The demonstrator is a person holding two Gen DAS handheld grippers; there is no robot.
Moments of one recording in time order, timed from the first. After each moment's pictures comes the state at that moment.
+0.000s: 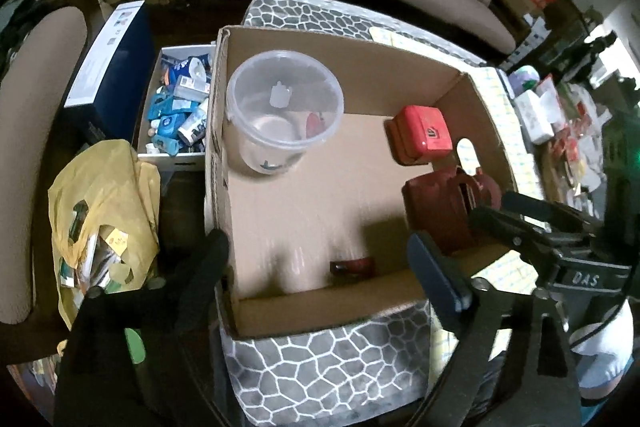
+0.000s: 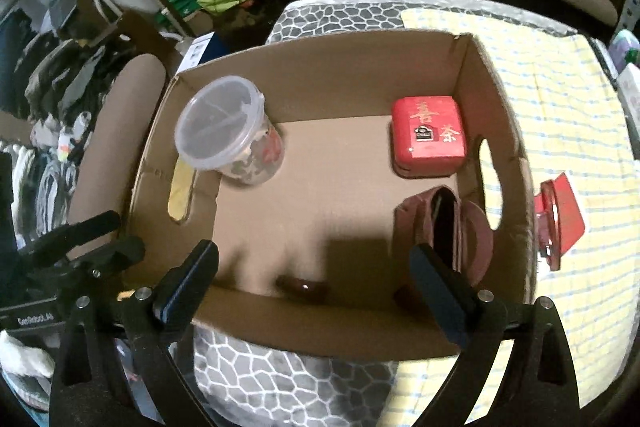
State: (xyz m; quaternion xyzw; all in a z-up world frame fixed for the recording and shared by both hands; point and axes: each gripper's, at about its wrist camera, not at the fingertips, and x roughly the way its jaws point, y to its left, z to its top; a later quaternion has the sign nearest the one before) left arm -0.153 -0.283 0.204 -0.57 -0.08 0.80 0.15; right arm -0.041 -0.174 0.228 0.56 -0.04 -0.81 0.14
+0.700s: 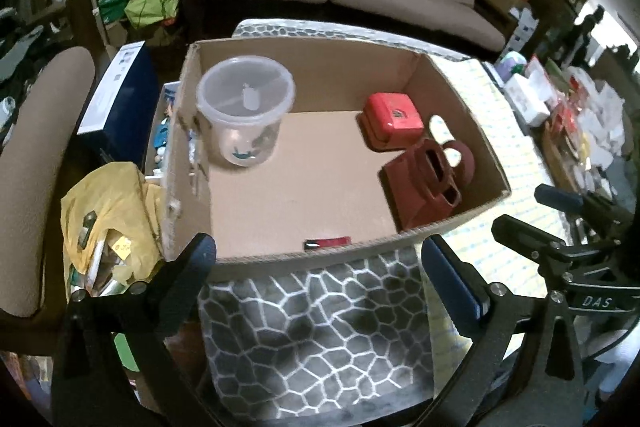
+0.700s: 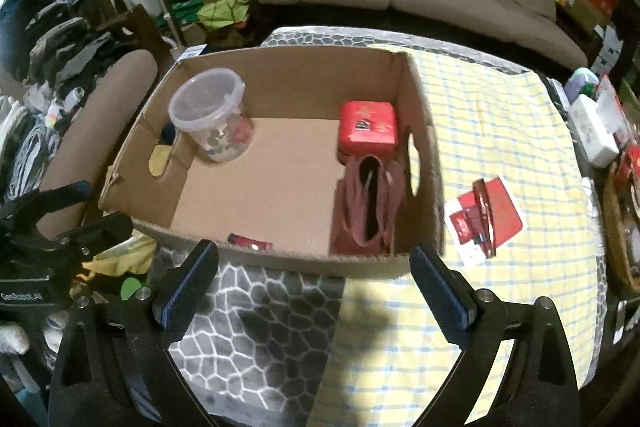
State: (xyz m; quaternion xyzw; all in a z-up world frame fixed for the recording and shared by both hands) left arm -0.073 -0.231 0.214 -0.50 -0.03 0.85 0.15; right arm 0.046 -0.131 0.244 0.49 0.03 -0.86 0.11
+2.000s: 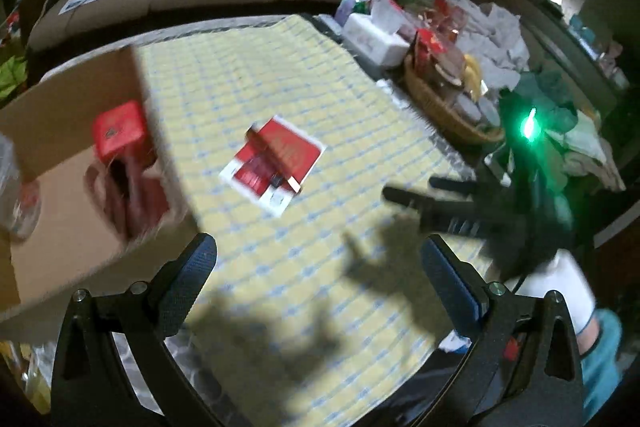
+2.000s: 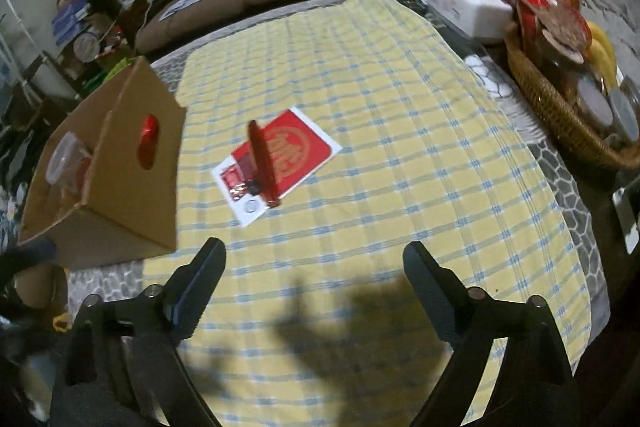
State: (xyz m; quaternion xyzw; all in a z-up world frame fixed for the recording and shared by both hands) left arm -0.032 0.043 0.211 -0.48 0.03 0.80 0.36; right arm 0.072 0.159 0.174 0.49 -0.12 -0.86 -0.01
